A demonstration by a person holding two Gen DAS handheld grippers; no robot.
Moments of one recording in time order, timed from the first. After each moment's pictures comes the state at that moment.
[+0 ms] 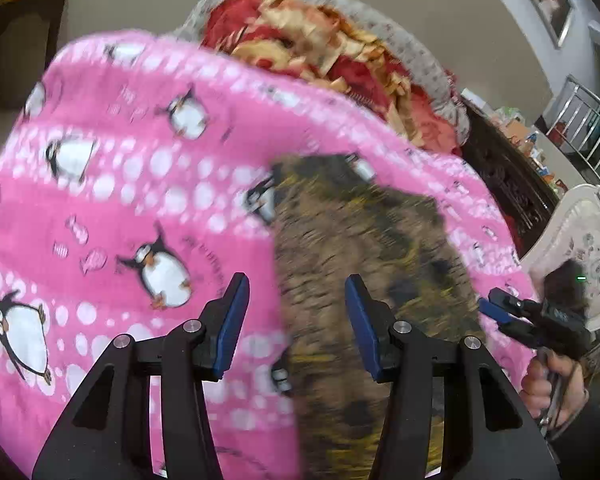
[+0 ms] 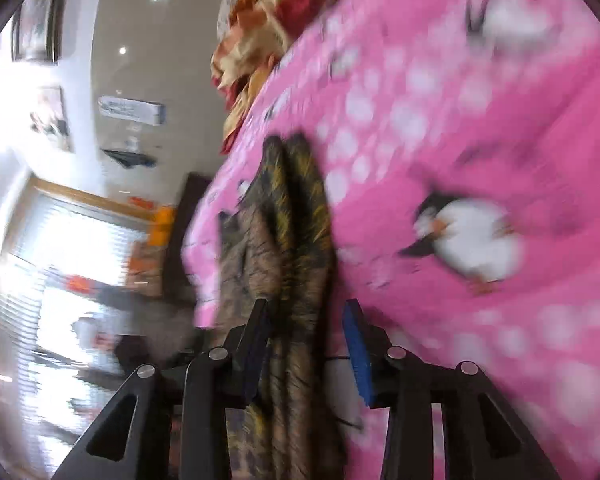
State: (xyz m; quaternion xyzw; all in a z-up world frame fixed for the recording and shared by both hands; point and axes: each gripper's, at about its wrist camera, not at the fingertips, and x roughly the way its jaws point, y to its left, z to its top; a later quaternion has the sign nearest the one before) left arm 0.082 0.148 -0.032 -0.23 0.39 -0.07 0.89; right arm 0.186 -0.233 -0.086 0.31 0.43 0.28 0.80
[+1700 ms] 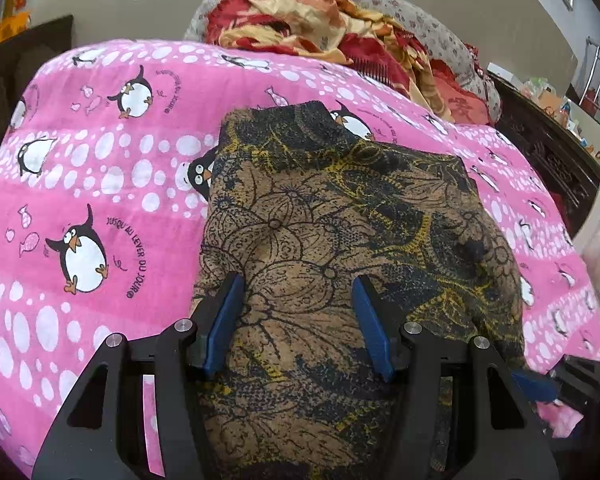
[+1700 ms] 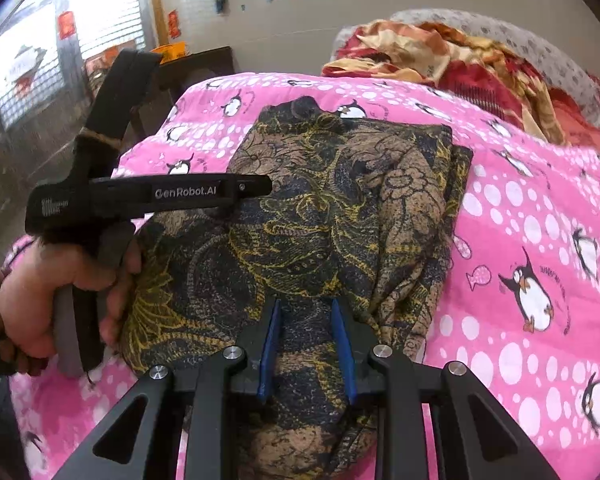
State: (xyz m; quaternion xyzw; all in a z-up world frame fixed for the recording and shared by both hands) left arm 0.117 0.082 -0.072 -0.17 0.42 0.00 0.89; right arm 0.101 -0.125 -0.085 -0.09 0.38 0.31 0.87
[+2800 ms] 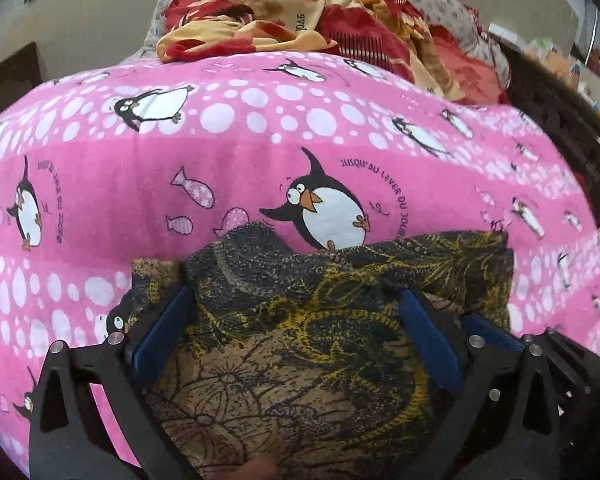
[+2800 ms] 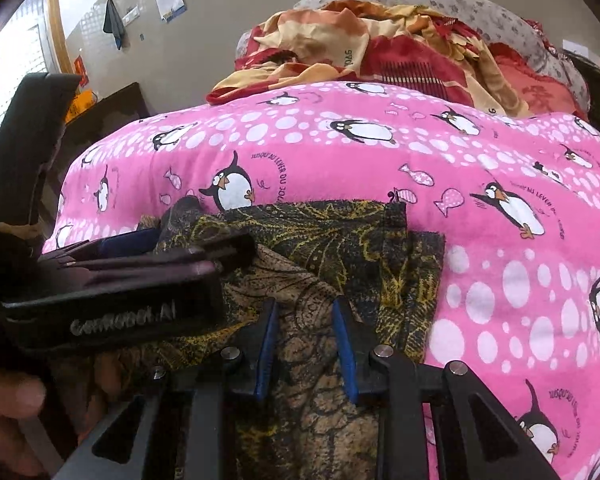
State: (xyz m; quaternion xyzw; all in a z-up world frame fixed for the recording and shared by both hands) left arm 0.242 0.060 -0.073 -0.09 0.46 0.00 0.88; right arm 0.231 -0.102 -0.087 -0.01 0.39 0.19 0.90
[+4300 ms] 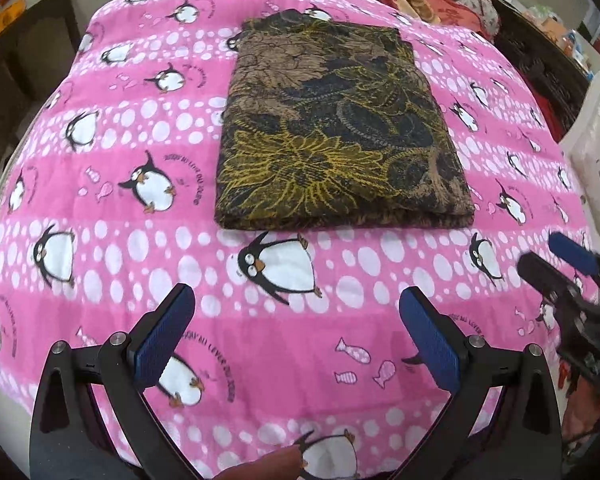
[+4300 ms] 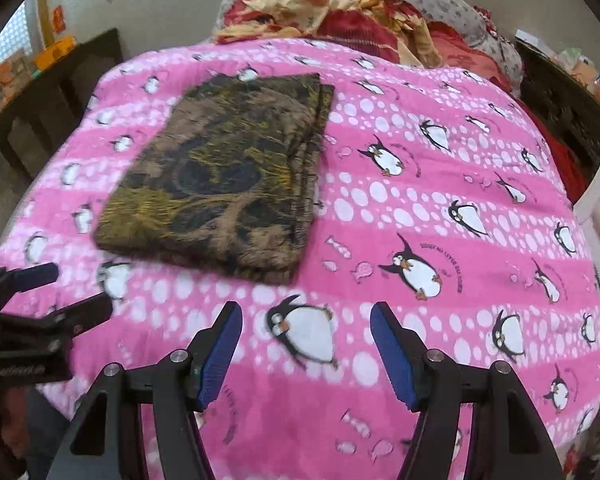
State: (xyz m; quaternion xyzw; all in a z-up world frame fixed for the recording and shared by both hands) left arm -0.054 0.037 -0.022 -0.12 0.56 0.01 0.82; right arm -0.024 -0.163 -0.036 -0.07 0.46 0.12 0.88
